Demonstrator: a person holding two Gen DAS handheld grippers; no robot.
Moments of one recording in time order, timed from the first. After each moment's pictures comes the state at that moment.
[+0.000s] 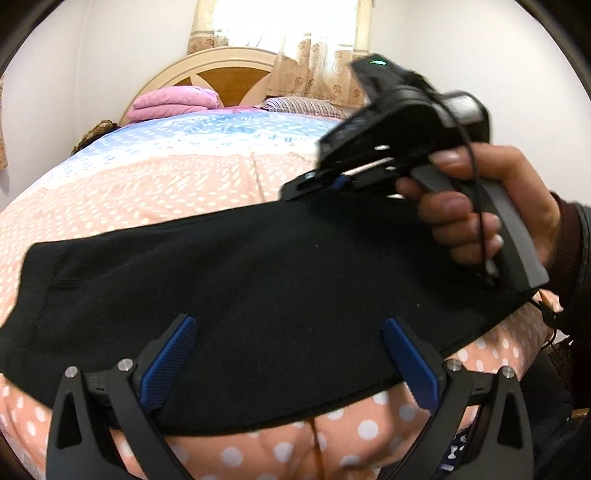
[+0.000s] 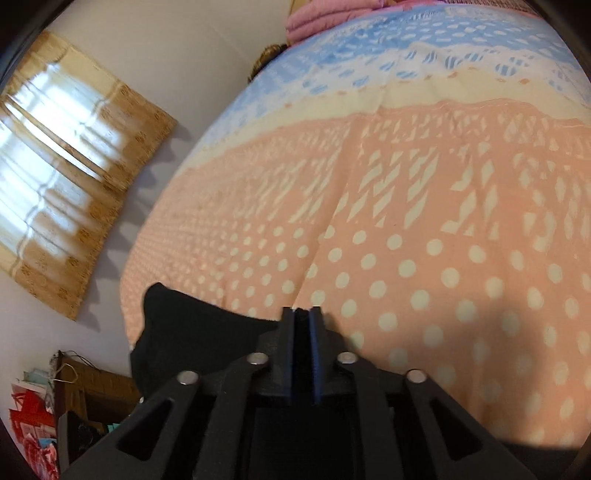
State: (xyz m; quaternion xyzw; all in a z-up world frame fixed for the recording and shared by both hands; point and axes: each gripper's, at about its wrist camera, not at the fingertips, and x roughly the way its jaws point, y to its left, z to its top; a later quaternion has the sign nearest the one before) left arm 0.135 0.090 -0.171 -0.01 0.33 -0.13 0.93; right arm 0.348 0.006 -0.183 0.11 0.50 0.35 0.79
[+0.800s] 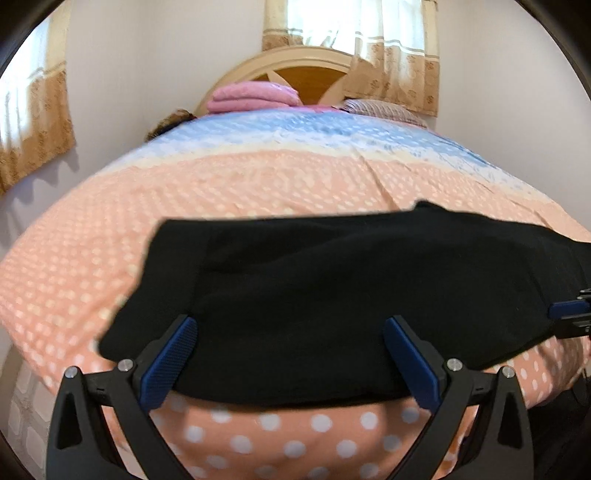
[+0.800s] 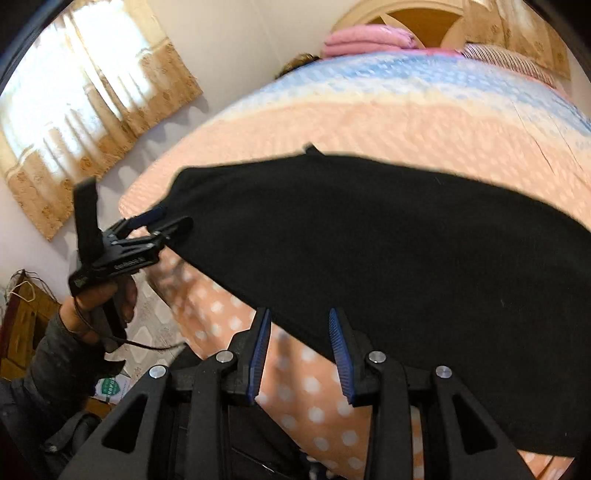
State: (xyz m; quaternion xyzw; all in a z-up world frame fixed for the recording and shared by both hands) left arm 0.119 0.165 -0.157 -0.01 0.34 0.02 0.94; right arm 0.165 -0.070 -0.178 -0.02 0.43 0.35 0.83
